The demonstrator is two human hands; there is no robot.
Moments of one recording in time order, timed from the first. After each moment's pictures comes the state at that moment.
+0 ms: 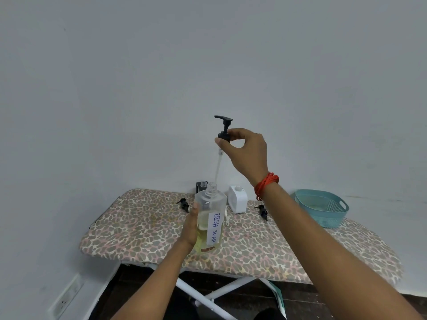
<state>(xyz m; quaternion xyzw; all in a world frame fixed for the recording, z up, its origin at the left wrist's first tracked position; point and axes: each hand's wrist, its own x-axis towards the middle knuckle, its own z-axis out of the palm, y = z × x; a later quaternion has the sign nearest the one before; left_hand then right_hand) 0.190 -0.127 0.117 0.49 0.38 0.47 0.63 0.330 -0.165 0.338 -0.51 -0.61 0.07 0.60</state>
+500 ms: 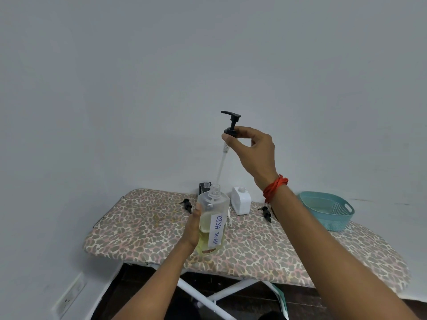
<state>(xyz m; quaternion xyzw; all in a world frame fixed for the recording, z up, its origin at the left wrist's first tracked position) 0.186 -0.129 0.124 0.50 0.36 0.49 0.62 0.335 -0.168 0.342 -0.45 -0.59 0.12 0.65</state>
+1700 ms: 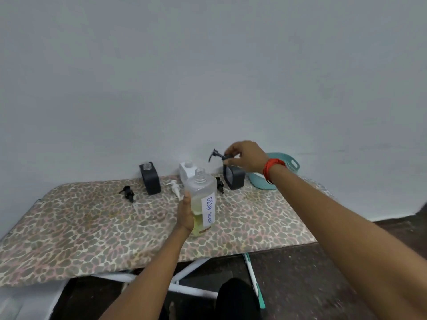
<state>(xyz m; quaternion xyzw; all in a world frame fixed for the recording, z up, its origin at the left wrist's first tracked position) 0.325 -0.108 0.072 0.52 0.35 0.46 0.63 0.542 -0.124 0.239 -0.70 -0.66 0.12 0.25</state>
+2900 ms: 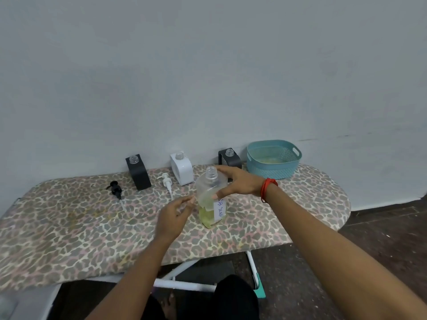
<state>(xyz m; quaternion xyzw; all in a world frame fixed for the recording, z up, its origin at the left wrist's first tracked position) 0.294 -0.073 0.026 0.73 0.46 0.36 0.36 0.543 -0.111 0.141 -0.55 -0.65 0.43 0.28</state>
